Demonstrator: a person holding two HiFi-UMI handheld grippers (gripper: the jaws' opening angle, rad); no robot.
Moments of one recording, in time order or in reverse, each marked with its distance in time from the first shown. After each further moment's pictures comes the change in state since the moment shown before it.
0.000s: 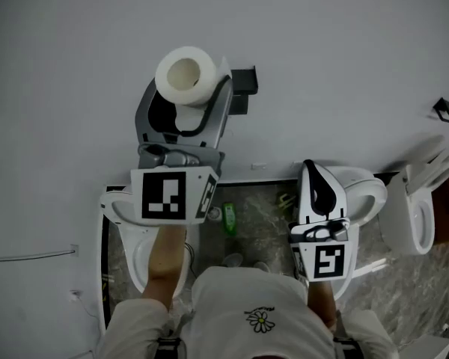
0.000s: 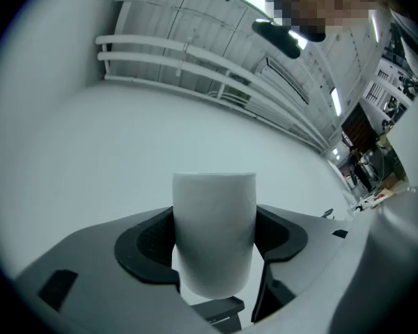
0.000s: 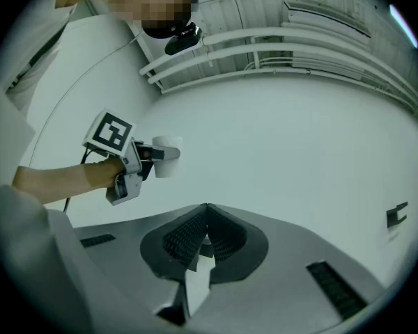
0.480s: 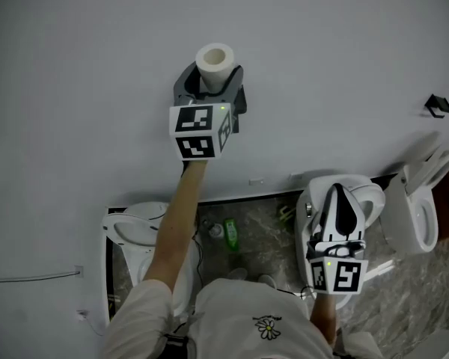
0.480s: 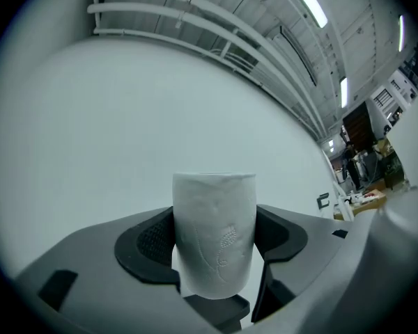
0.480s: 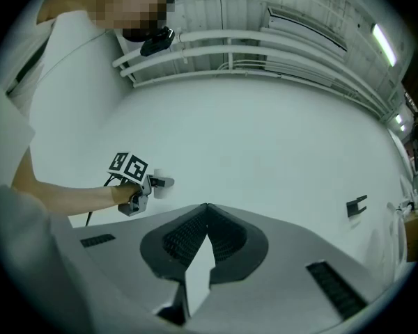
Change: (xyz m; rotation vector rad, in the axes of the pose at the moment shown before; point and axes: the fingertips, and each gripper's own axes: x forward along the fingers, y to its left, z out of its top) left arm 0.120 -0.012 -0.104 -0.069 0.234 -0.100; right arm -0.050 -0.069 -0.006 0.047 0.047 -0.250
